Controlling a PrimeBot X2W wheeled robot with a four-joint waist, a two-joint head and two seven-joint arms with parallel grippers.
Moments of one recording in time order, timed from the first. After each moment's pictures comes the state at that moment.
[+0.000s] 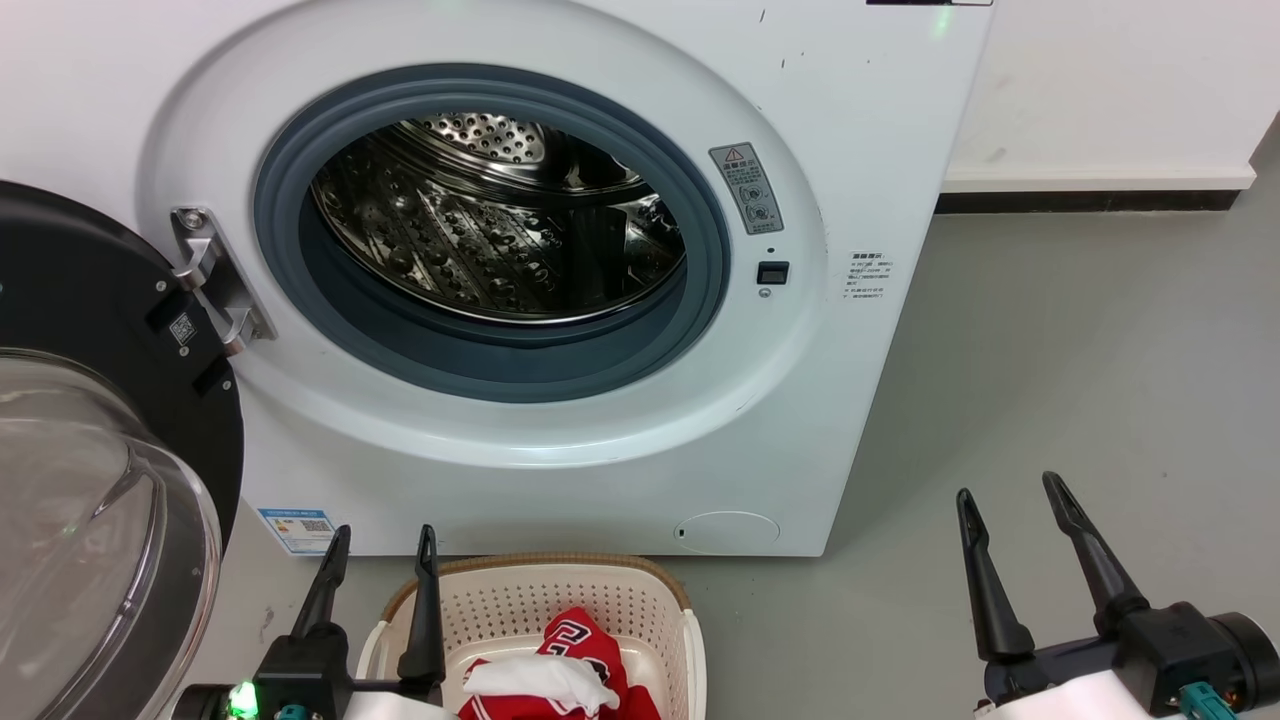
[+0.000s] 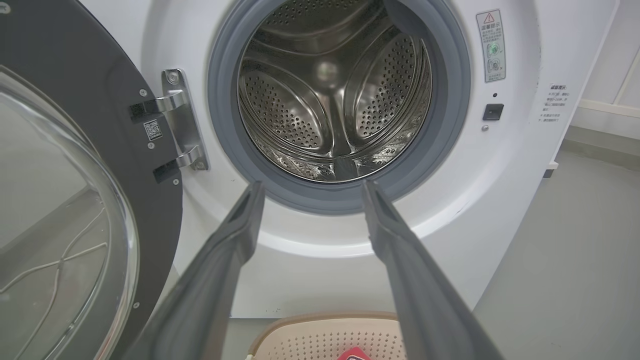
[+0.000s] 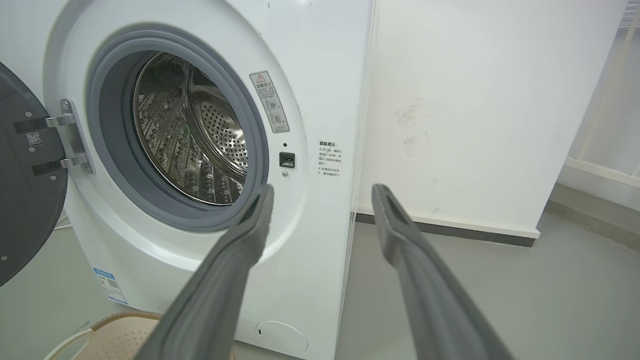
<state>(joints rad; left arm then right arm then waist) 0.10 0.05 -0.03 0.06 -0.04 0.00 -0.26 0.10 -0.05 0.04 -0.05 0.00 0.13 -0.26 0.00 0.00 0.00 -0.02</state>
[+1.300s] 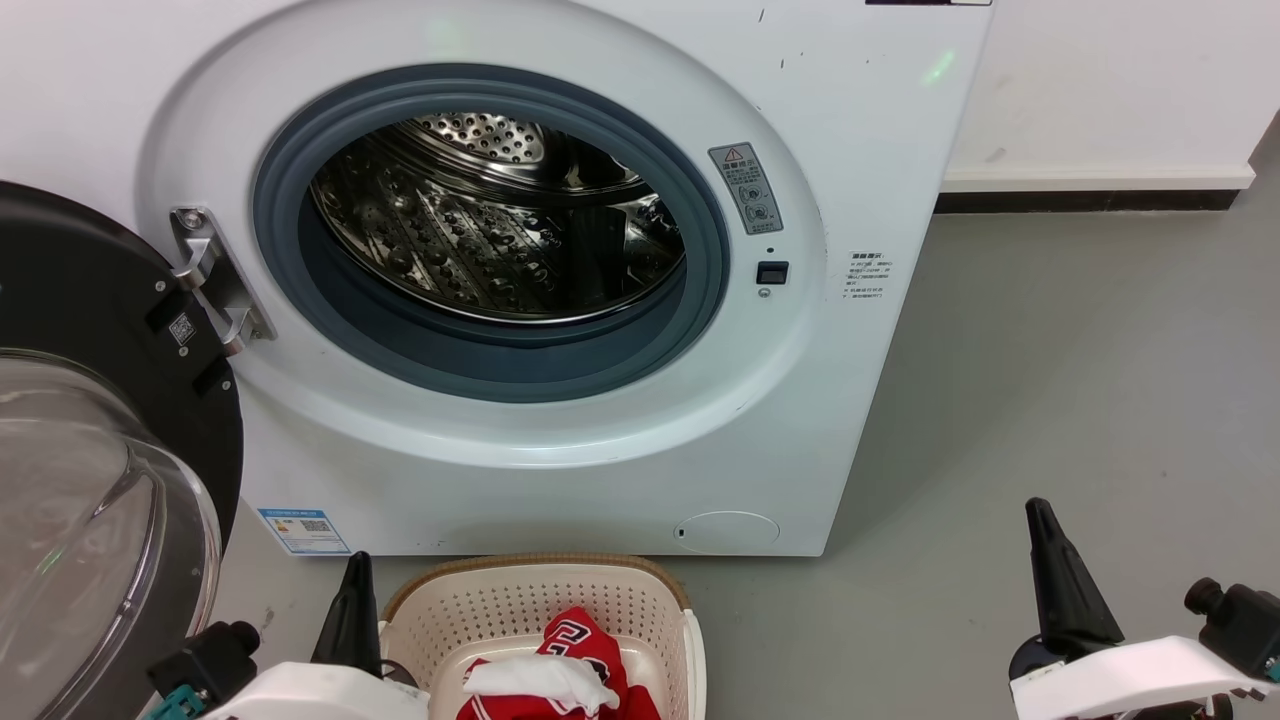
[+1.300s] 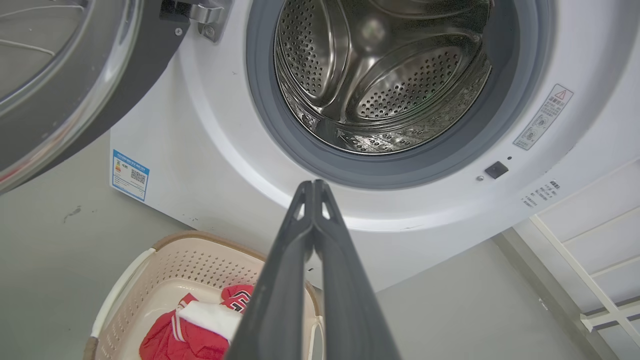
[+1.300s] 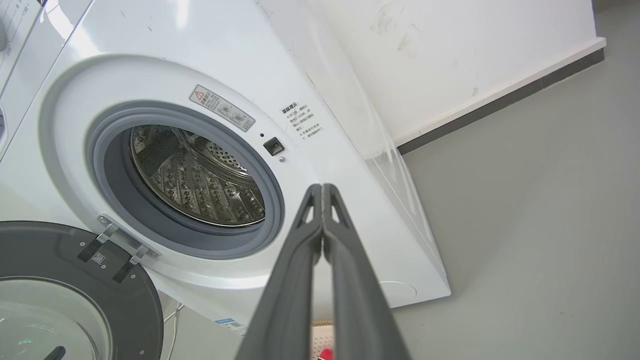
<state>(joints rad) 0.05 0.05 0.02 0.17 -0.62 -0.04 -0.12 0.06 -0.08 0.03 0.09 0.63 0.13 -0.16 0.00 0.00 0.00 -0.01</state>
